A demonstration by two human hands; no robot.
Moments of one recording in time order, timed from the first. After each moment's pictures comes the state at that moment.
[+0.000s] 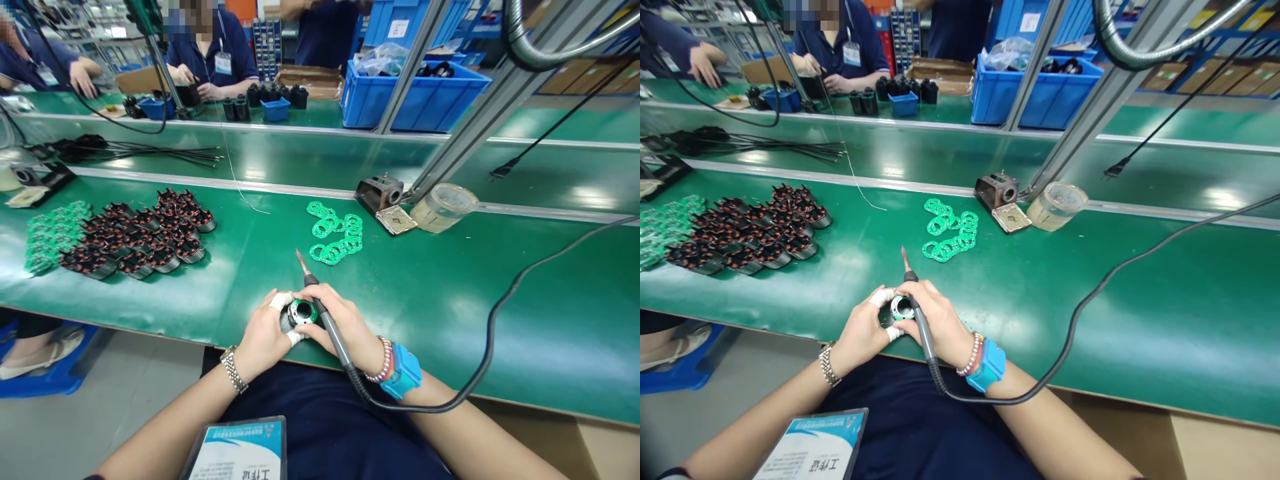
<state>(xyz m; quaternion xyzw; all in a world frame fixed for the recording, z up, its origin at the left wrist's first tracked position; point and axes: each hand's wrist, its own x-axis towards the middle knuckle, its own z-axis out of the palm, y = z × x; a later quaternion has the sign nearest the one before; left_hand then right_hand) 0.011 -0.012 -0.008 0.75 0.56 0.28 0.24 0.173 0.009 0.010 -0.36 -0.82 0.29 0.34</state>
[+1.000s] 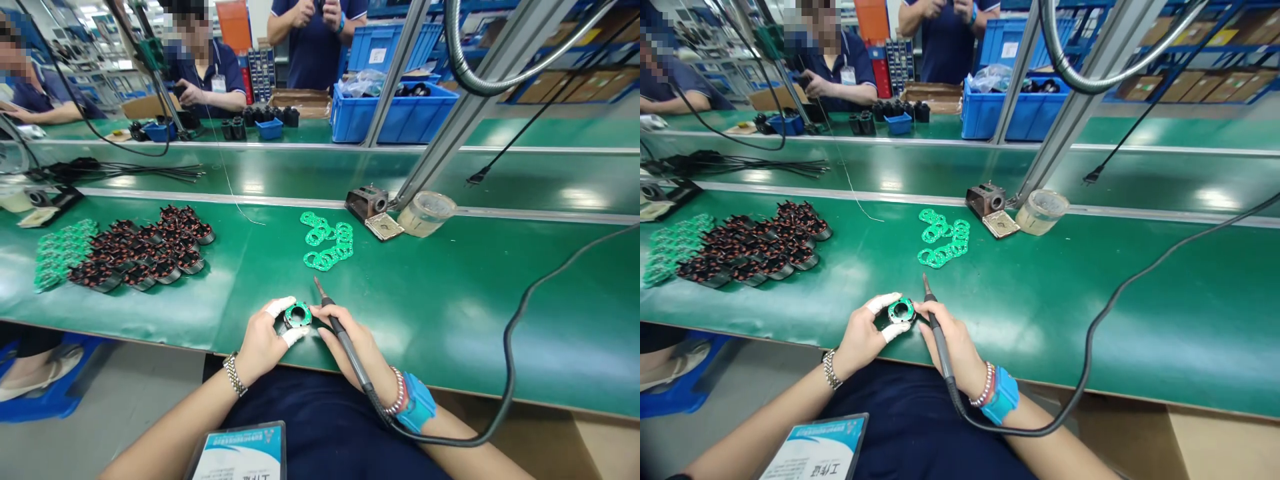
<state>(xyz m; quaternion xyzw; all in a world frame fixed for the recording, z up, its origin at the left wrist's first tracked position) 0.014 -0.015 -0.011 0.68 0.56 0.36 0.31 0.192 -0.022 -0.002 -0.44 -0.74 0.33 0.39</state>
